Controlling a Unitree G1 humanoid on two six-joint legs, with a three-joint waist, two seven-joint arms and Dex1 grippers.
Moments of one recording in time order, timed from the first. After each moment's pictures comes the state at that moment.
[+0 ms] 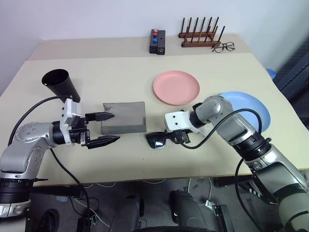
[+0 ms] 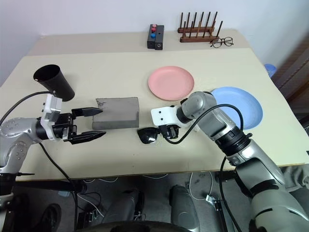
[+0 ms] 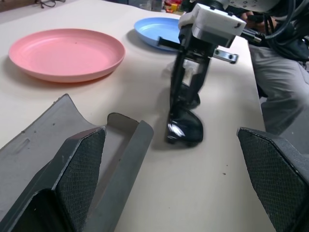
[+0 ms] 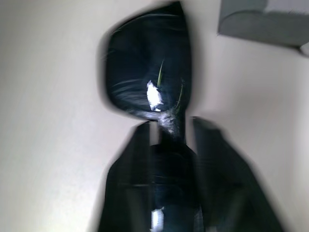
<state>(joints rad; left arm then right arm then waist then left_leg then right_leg) -0.23 0.82 0.15 -0.09 -0.64 0.34 -1.26 -0.84 -0.61 0.55 0.06 -0.16 0.34 1.35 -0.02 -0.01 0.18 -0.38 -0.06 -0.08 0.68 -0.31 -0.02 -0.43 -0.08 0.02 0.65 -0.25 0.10</state>
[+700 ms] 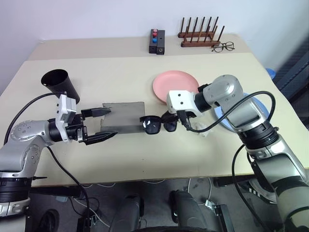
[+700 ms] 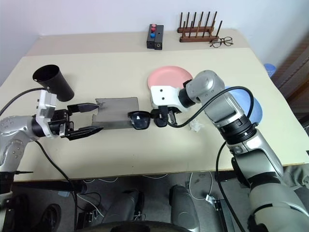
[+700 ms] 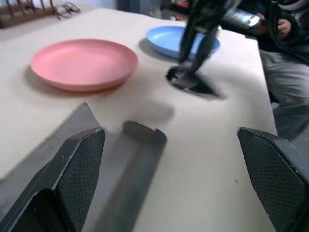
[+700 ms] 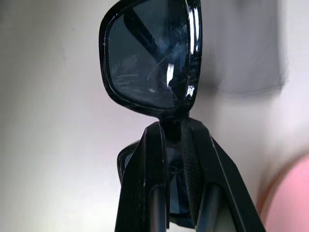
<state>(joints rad) -0.25 0.82 0.20 -0.07 -0.65 0.35 -1.24 -0.94 -0.56 0.38 0.01 0.04 0.44 1.42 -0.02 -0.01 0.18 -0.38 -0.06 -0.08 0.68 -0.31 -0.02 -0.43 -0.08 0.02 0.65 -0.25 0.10</state>
